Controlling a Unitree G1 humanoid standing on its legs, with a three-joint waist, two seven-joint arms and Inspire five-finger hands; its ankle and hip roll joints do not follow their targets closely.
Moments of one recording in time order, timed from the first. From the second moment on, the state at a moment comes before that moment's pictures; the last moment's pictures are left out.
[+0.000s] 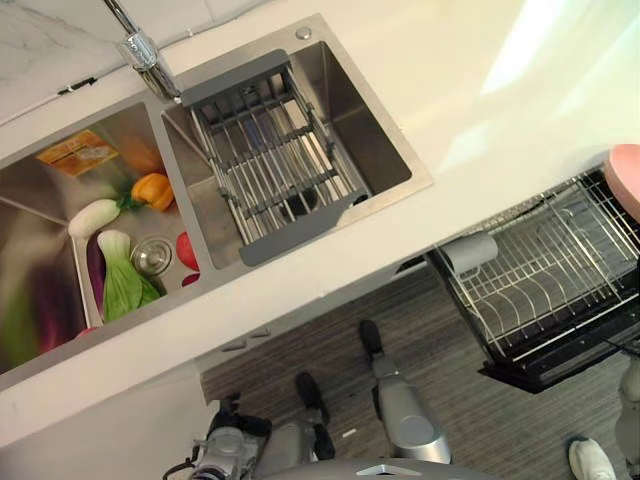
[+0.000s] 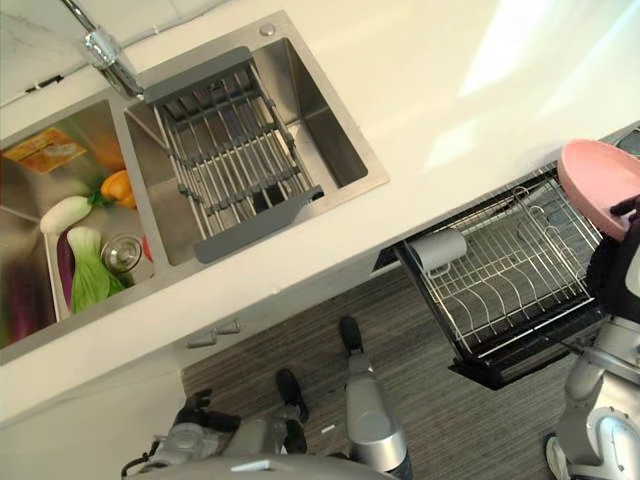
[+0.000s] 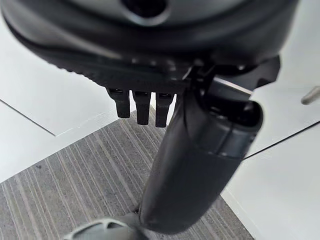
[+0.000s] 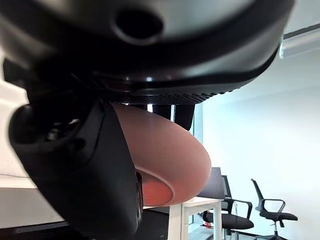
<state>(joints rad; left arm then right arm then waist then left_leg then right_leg) -0.06 0.12 -0.07 1.20 0.05 -0.05 0.34 0.26 -0.56 -0.41 -0.08 -0.90 0.19 -0.66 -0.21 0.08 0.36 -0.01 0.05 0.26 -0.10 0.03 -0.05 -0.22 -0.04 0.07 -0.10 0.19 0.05</state>
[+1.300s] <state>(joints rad) -0.09 0.06 -0.07 1.17 0.07 -0.01 0.32 0.19 -0.55 -0.34 -0.01 -0.54 0.14 -0.50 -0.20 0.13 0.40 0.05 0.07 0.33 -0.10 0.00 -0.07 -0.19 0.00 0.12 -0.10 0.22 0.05</state>
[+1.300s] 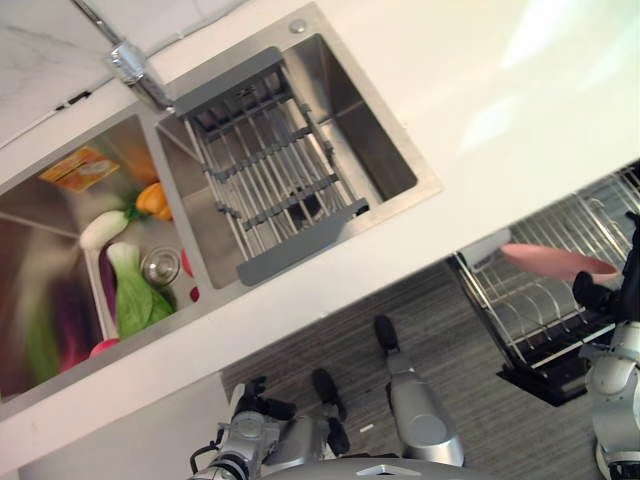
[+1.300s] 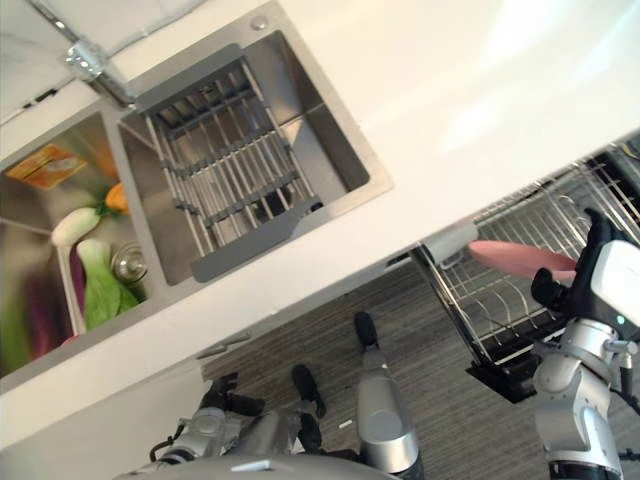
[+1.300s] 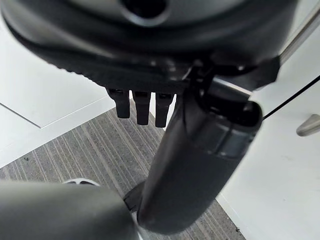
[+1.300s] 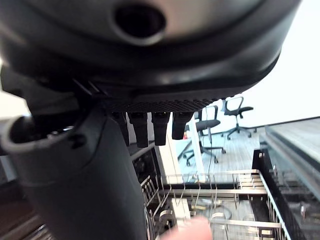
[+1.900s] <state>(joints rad) -0.05 0.09 -0.11 1.20 0.08 -0.01 0.27 0.25 -0.51 -0.55 0.53 -0.28 0.27 -0.60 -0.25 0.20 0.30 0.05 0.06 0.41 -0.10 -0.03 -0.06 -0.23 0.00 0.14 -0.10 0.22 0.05</state>
